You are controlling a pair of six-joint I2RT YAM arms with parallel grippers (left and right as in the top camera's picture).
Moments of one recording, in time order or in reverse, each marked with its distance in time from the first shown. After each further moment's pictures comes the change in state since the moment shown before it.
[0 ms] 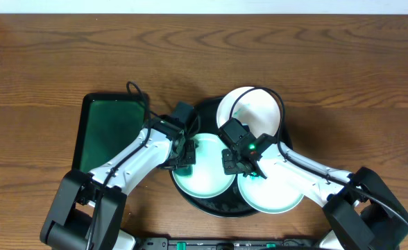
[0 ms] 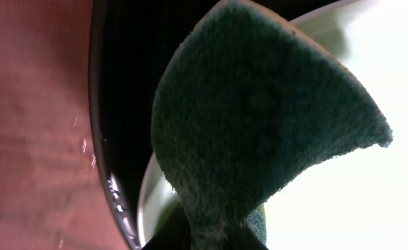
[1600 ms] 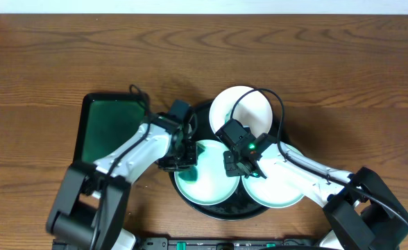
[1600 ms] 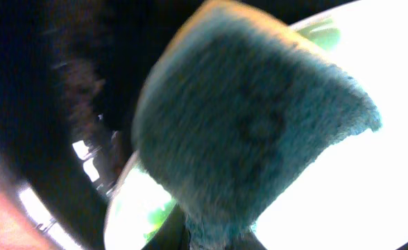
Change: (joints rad) left arm 0.023 0.076 0.023 -0.003 0.216 0.092; right arm 0.000 0.000 0.005 -0.048 0.001 -0.002
